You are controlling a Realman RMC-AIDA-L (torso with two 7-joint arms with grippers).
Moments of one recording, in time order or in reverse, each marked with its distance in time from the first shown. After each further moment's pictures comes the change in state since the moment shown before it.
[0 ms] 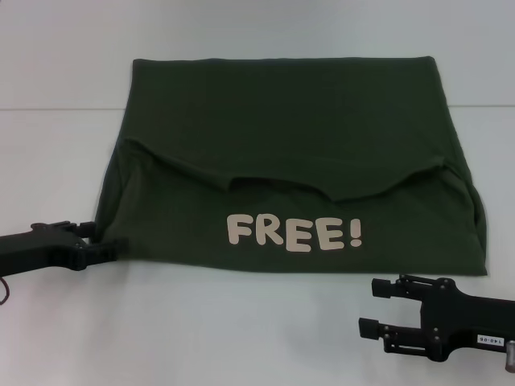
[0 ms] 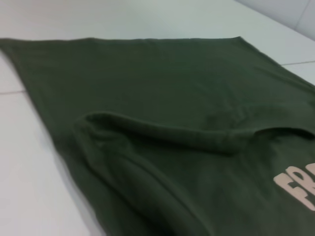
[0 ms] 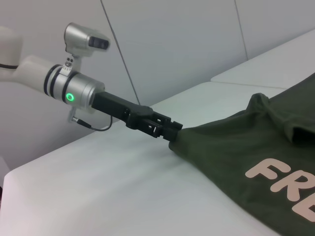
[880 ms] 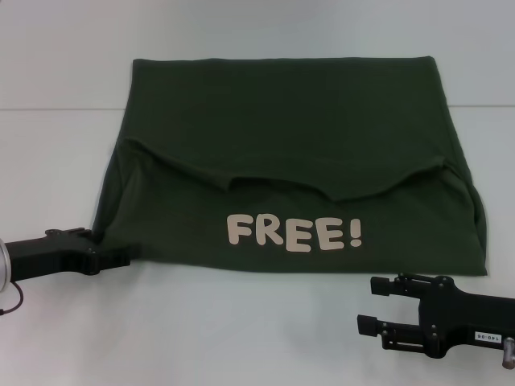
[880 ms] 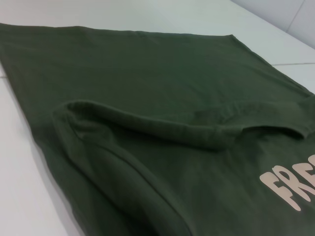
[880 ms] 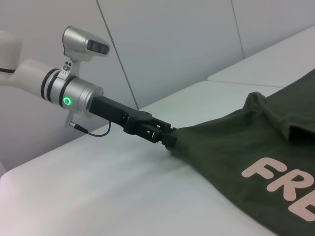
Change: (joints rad) left arm -0.014 0.004 0.004 -0.060 -0.007 -0.006 -0.008; right arm 0.007 0.000 0.000 0.005 0.000 0.014 0.008
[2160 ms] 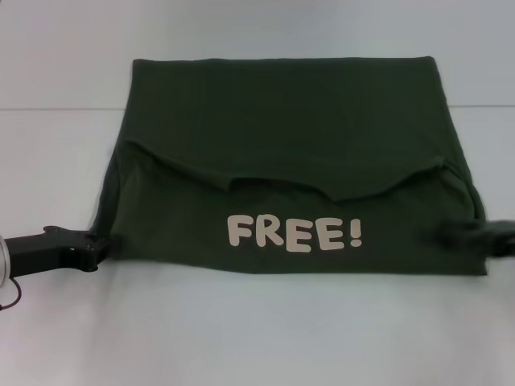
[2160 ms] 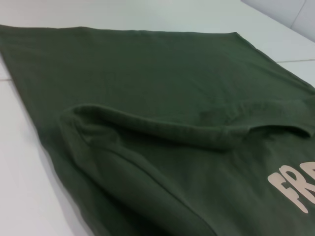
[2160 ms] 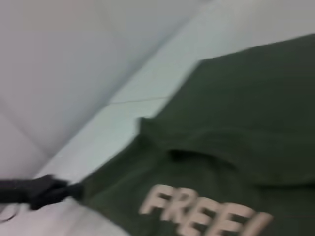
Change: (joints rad) left arm -0.009 0.005 0.003 0.000 0.010 -0.013 -0.002; right arm 0.022 -0.056 0.029 -0.257 -0.022 0.050 0.672
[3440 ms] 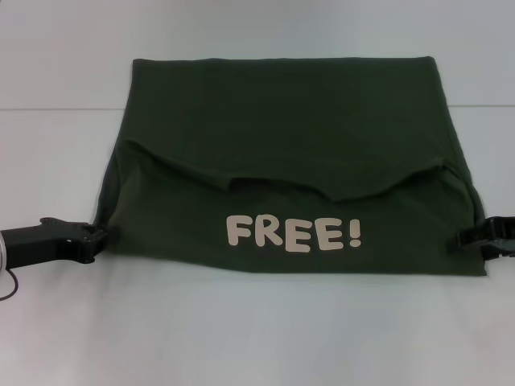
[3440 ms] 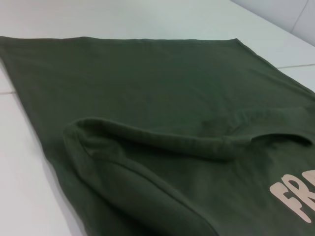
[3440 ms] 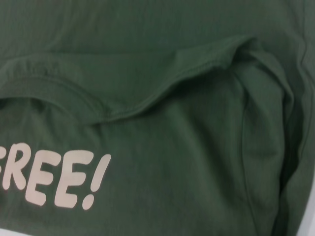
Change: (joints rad) left arm -0.014 0.012 -0.009 0.000 -0.001 0.006 0.000; right arm 0.259 -0.076 -0.081 0.047 -0.556 0.142 0.660
